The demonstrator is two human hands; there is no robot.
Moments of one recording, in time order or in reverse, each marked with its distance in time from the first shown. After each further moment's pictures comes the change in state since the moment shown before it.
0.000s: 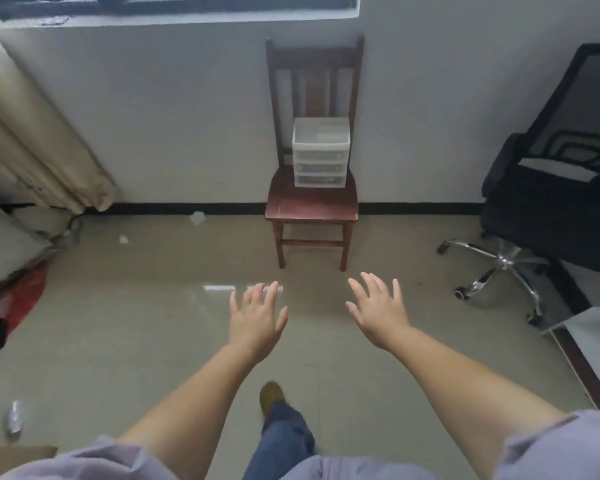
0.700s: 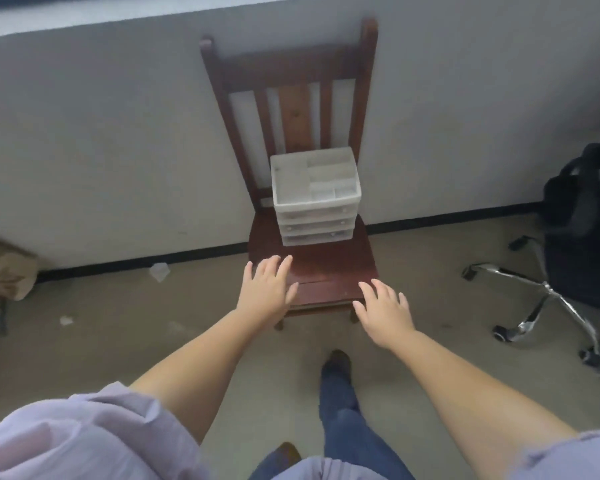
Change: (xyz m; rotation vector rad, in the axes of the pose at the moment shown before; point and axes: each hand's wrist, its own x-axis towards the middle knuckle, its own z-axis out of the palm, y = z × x) left_hand 0.526 -0.030 -0.027 0.081 -0.083 0.269; right_hand 0.438 0.051 -0.041 0.240 -0.169 0.286
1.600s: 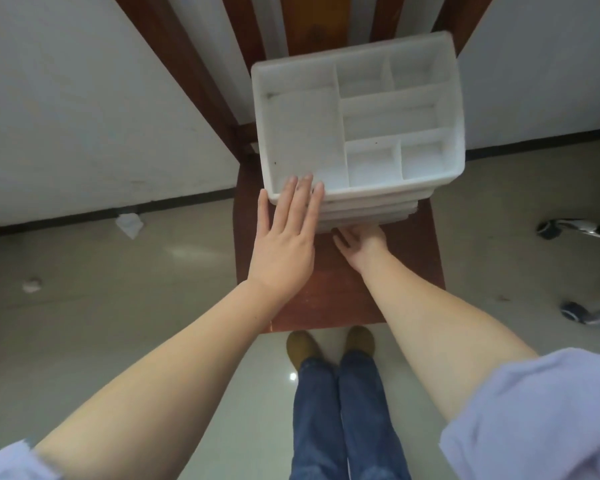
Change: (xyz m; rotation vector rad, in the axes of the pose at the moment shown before) left_hand 0.232 -0.045 0.127 0.041 0.323 0.189; right_hand 0.345 -0.065 0.090 2.066 -0.093 0.888
